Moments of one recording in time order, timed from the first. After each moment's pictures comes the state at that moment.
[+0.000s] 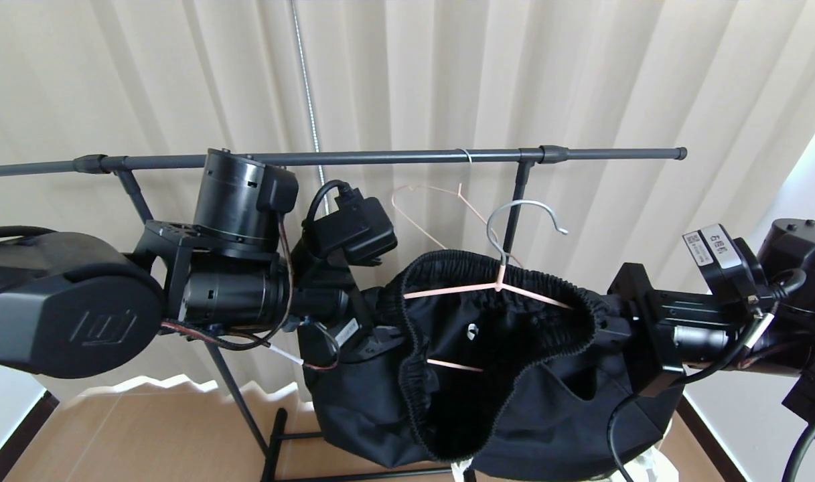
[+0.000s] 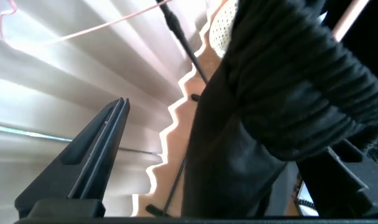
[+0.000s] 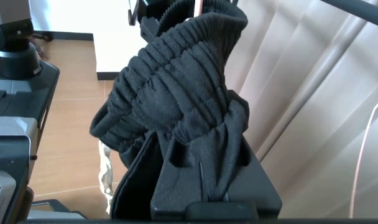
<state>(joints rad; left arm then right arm) -0.60 1.71 -1.09 -0.11 -0.26 0.59 0.29 1.66 -0.54 -1.03 1.04 -0.23</state>
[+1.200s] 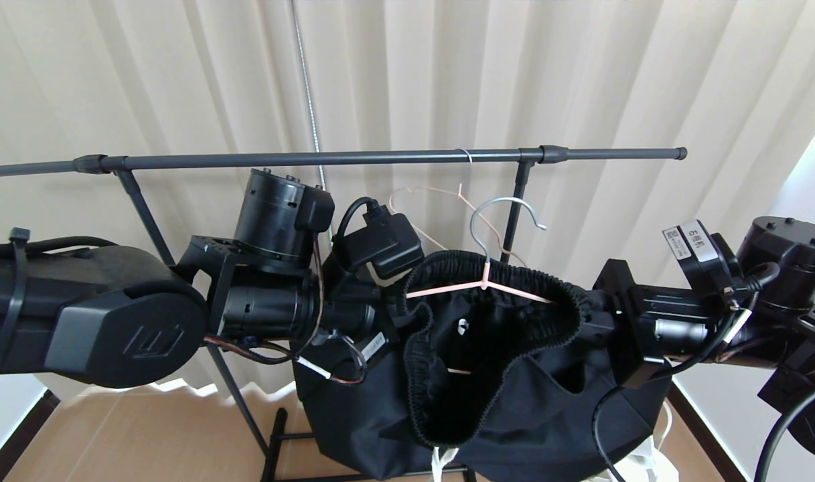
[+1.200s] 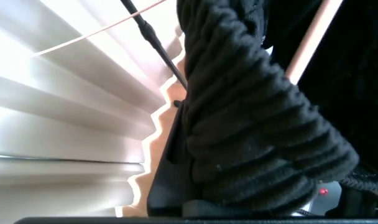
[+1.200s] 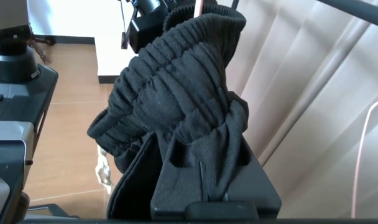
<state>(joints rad) -0.64 1.76 -1.09 -0.14 -0.28 0.53 0.30 1.71 -0.56 -1.09 1.04 -0.19</state>
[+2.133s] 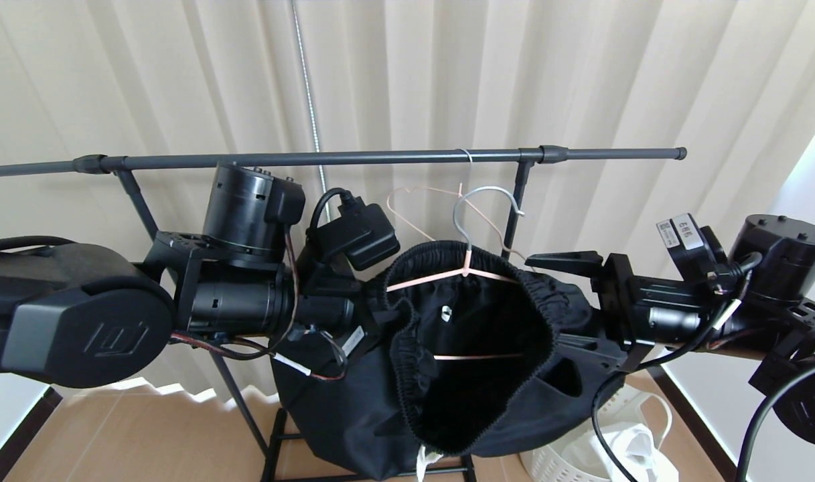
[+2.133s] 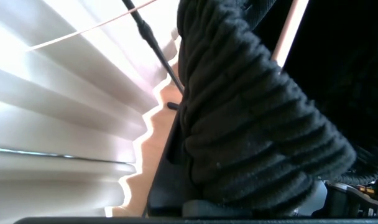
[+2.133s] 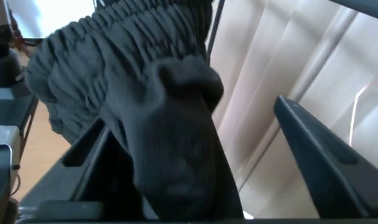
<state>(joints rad) -0.60 1.72 -1.06 -0.14 -0.33 0.51 0.25 1.75 -0.59 -1.09 1.03 -0.18</state>
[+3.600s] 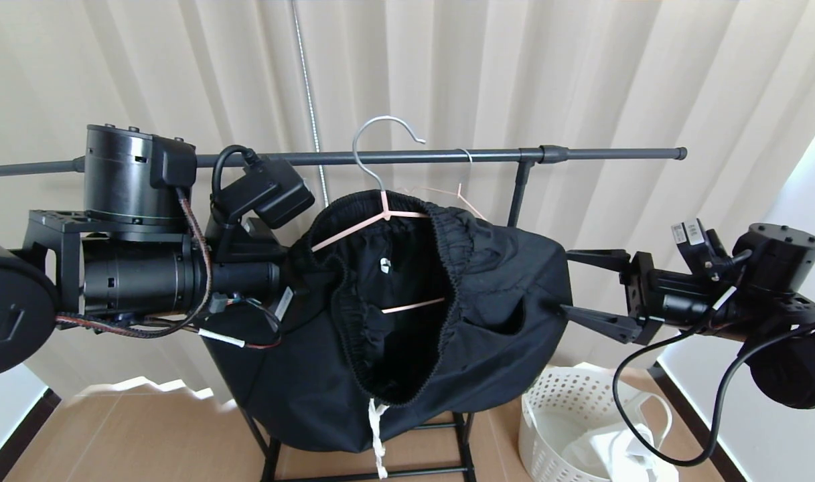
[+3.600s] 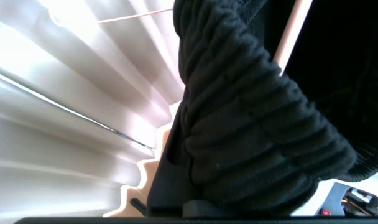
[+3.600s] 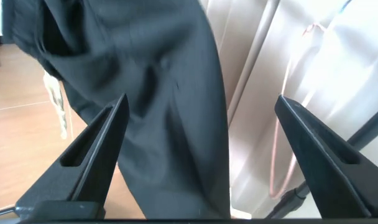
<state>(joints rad) -0.44 1.58 -1.01 -0.14 -0.30 0.47 0.01 1.94 -0.66 -1.19 1.15 -0.19</state>
